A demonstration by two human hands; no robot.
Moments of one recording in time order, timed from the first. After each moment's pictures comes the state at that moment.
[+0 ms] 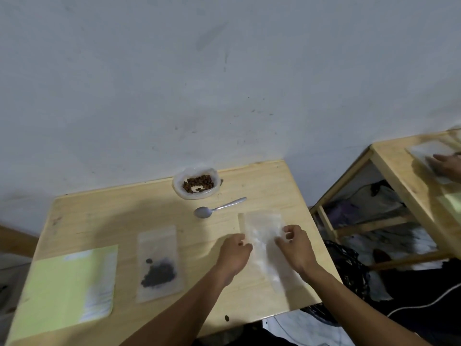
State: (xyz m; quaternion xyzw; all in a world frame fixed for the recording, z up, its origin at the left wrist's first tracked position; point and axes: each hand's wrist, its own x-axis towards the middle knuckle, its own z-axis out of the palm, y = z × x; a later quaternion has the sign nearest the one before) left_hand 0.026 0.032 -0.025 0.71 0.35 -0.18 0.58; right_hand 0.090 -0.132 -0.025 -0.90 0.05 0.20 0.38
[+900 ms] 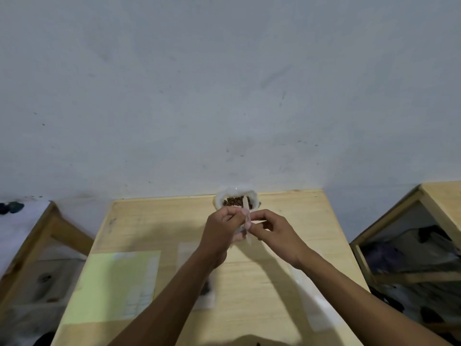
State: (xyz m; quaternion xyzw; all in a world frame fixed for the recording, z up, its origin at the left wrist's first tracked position) left_hand 0.015 0.139 0.098 0.57 0.31 0.08 0.76; right_hand 0.088 0.003 0.090 -0.73 -0.22 0.31 0.56
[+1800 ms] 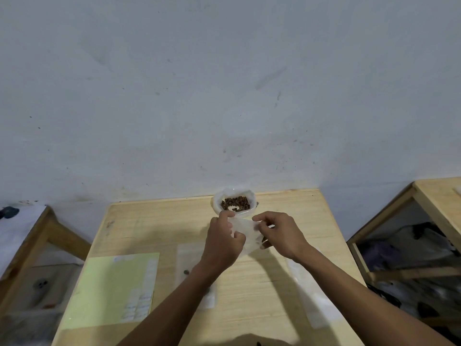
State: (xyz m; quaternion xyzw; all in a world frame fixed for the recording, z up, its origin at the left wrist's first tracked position) left_hand 0.001 0.137 0.067 0.86 0.24 0.11 0.44; right_hand 0.099 -0.003 0.077 -0.82 -0.19 0.26 0.48
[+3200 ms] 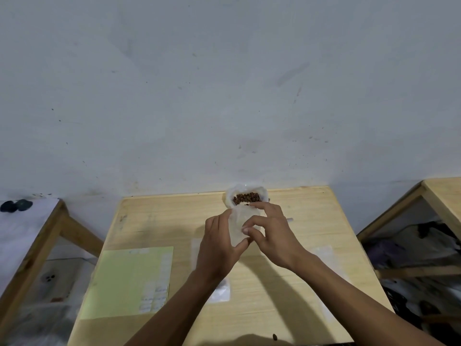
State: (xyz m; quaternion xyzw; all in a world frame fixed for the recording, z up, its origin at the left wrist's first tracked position) left_hand -0.041 0.171 0.044 0.91 0.16 0.19 0.33; right_hand 0.052 0.034 0.083 -0.85 -0.37 0.10 0.36
